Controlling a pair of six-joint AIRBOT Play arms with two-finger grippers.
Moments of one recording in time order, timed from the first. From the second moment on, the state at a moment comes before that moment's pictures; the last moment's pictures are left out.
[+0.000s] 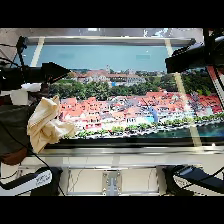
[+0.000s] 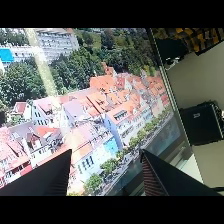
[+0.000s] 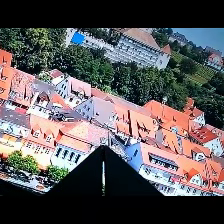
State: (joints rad) left arm 0.21 -1.25 1.27 0.40 -1.29 -1.05; right arm 0.34 -1.22 1.99 -1.59 1.60 1.48
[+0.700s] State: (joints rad) left arm 0.21 -1.25 1.27 0.40 -1.29 -1.05; right arm 0.34 -1.22 1.99 -1.59 1.59 1.48
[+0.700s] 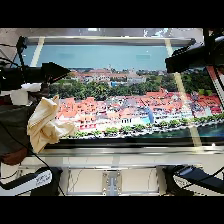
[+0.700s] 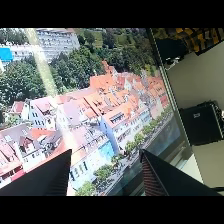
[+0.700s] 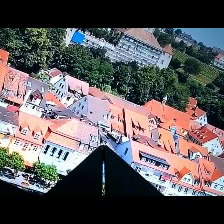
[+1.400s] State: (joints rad) left arm 0.25 -1.27 1.27 1.31 -1.06 -1.38; right arm 0.34 -1.22 2.00 -1.56 1.28 1.50
